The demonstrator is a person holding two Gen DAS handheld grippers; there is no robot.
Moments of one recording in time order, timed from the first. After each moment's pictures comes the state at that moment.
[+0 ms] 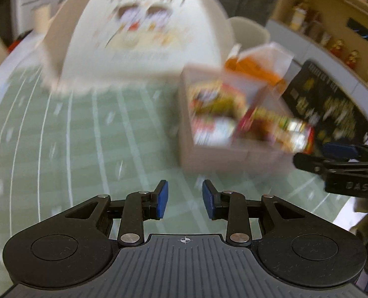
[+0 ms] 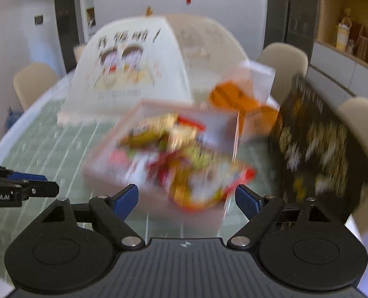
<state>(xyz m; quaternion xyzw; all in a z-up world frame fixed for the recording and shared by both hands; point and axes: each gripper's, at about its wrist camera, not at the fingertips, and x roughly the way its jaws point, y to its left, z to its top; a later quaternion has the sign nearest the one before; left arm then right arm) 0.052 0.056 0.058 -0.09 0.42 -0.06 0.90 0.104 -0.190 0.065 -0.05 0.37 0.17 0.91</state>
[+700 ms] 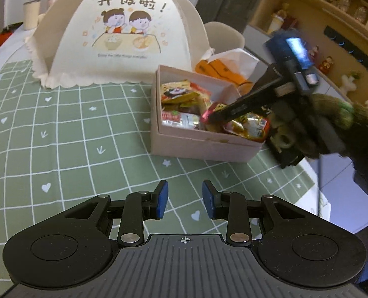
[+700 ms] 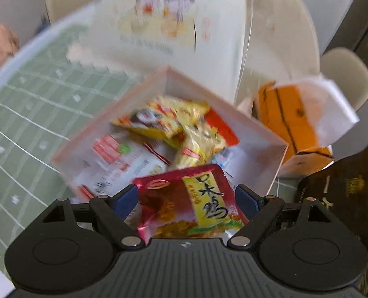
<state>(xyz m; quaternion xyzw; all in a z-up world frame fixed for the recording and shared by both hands) 0.009 0.056 0.098 -0.12 0.41 -0.12 0.90 0.251 -0.125 0.063 -0.23 0.49 0.26 0.80</state>
